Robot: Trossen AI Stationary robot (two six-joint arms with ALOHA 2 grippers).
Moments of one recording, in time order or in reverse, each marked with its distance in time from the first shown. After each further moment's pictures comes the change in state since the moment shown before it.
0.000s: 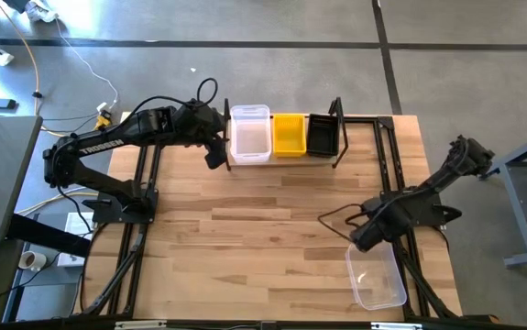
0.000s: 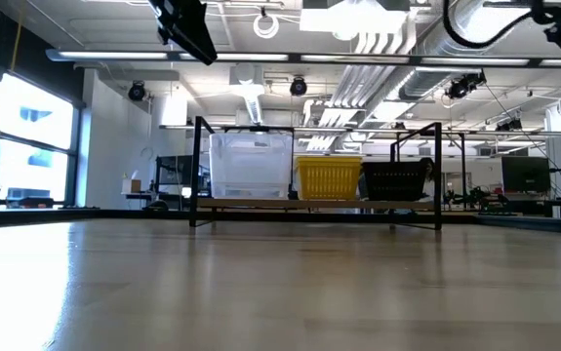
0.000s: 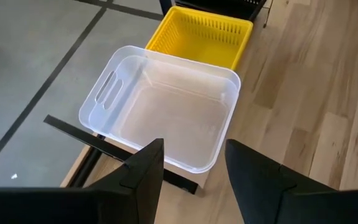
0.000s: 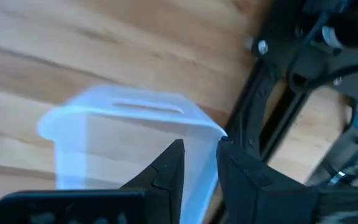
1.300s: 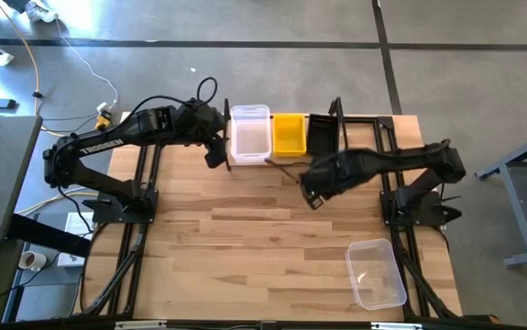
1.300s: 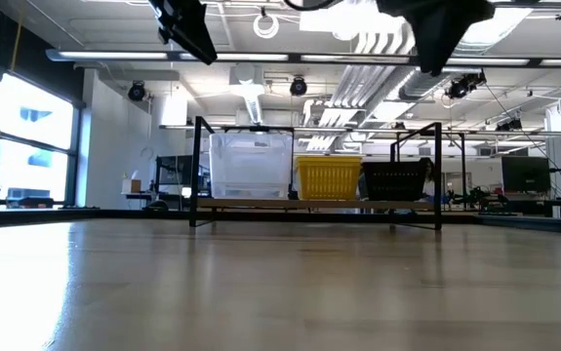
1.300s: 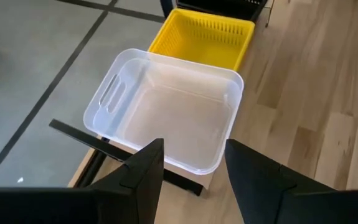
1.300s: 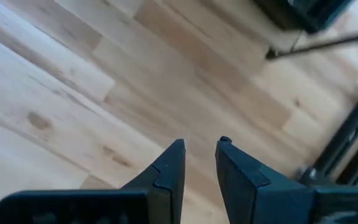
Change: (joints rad) left arm 0.009 -0.001 0.000 0.005 -0.005 0.026; right arm -0.501 0.308 0.578 -0.098 0.407 -0.762
